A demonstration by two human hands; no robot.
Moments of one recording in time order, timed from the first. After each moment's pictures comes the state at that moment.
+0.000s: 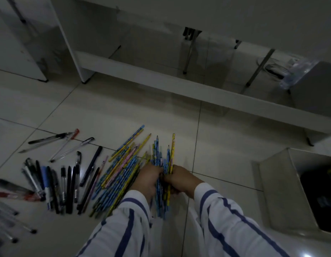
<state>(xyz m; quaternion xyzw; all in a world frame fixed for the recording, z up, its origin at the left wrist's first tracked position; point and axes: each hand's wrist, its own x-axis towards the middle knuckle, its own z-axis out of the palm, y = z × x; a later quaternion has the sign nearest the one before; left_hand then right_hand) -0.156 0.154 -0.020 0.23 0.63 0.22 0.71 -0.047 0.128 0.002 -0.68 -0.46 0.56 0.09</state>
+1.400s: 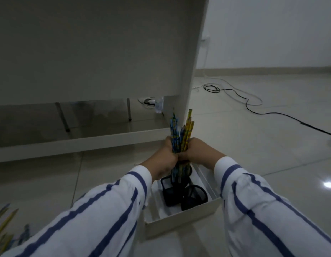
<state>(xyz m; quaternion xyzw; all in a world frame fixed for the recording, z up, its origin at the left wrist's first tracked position) 0.273 0.008 0.191 0.69 0.27 0.13 0.66 0.376 -0.058 0.223 -0.81 -0.43 0.30 0.26</state>
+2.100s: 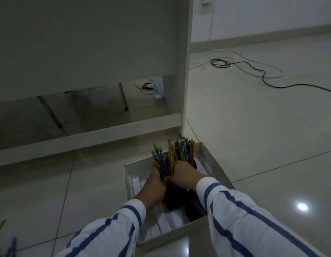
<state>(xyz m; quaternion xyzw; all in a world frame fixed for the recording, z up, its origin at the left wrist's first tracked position) 0.296 0.028 0.045 0.73 0.39 0.12 0.55 0.402 -0.019 0.073 -0.81 -0.44 0.35 0.16</state>
